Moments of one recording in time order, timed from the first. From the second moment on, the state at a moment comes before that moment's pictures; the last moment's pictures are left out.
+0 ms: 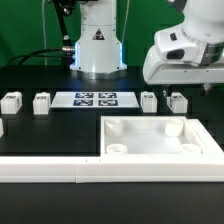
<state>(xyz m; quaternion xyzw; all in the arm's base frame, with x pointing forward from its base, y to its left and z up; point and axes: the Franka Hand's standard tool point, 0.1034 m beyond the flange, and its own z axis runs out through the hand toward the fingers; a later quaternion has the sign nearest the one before) 0.393 0.176 0.037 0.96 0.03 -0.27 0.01</state>
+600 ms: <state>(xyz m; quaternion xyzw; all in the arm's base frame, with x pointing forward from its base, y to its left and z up) 0.372 0.183 0.008 0.91 -0.02 -0.41 0.02</state>
